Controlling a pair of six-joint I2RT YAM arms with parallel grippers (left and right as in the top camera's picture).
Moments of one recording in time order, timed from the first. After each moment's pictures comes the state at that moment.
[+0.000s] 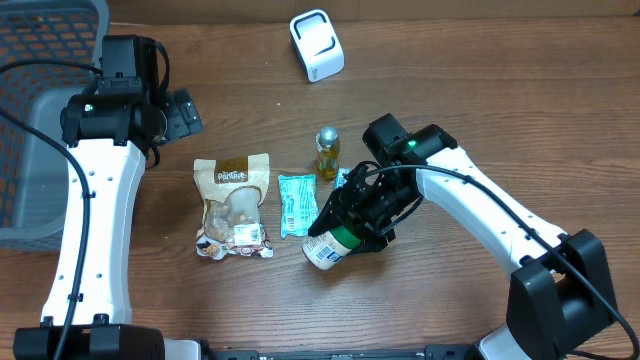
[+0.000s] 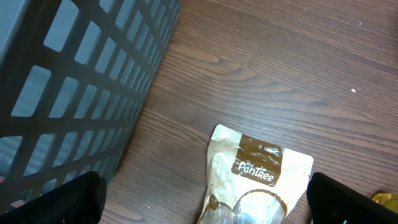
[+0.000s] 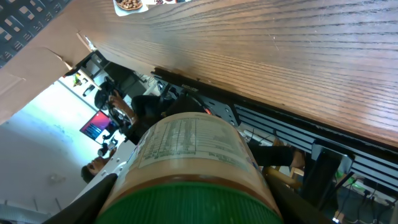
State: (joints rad) left arm 0.01 1.57 1.59 -1.10 -0.23 -0.35; right arm 0.51 1.73 1.29 -1.19 -0.96 0.65
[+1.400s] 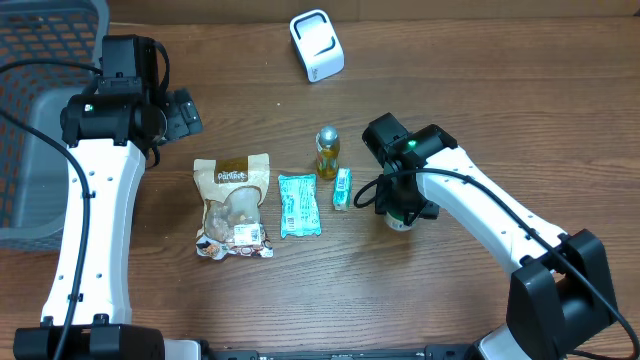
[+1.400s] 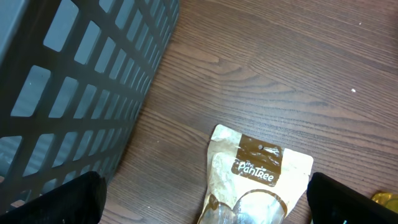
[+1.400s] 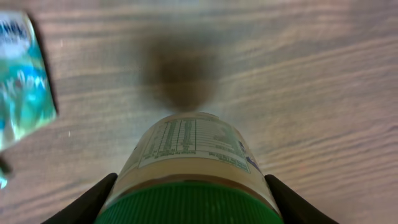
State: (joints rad) left arm 0.01 1.57 1.59 -1.10 -0.23 -0.35; right arm 0.51 1.73 1.29 -1.16 0.13 0.64
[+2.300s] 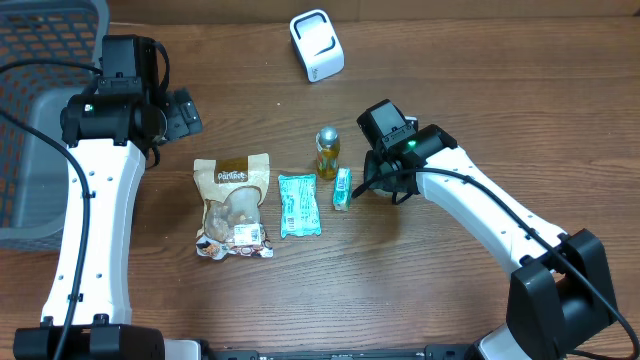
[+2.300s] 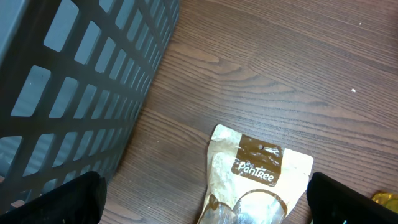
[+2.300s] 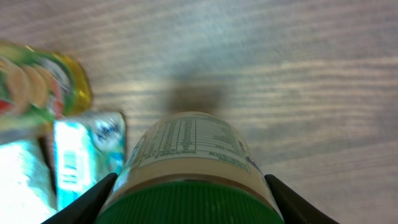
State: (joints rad) left arm 0.01 1.57 1.59 -1.10 -0.23 -0.35; right arm 0.51 1.73 1.29 -0.88 0.17 0.59
